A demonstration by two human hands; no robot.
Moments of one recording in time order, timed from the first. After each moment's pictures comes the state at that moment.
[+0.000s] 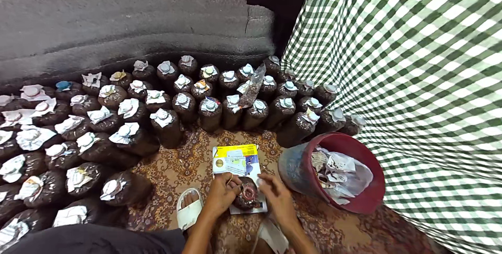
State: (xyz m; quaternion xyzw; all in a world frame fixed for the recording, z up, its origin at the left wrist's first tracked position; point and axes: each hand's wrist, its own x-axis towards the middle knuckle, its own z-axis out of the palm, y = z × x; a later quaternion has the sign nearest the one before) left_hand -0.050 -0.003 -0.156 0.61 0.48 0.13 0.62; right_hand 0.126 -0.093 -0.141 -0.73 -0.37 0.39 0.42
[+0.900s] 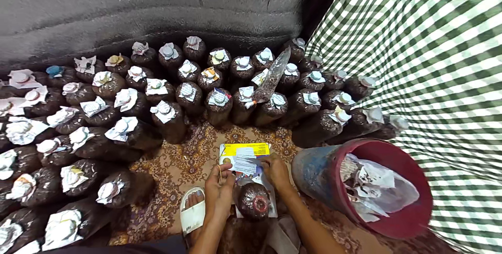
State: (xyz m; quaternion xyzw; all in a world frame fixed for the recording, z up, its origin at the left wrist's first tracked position) left_hand -0.042 0.007 -0.136 0.35 0.62 0.33 0.62; right_hand 0.171 0.010 -0.227 -0.80 -0.49 0.34 0.09
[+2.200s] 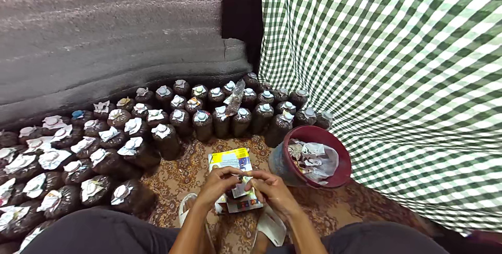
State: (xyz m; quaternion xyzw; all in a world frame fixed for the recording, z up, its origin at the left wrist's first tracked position) left_hand -0.051 -0.014 -0.103 0.57 0.34 0.22 0.71; right_hand 0.134 -0.122 -0.080 -0.53 -0.32 0.58 0.52
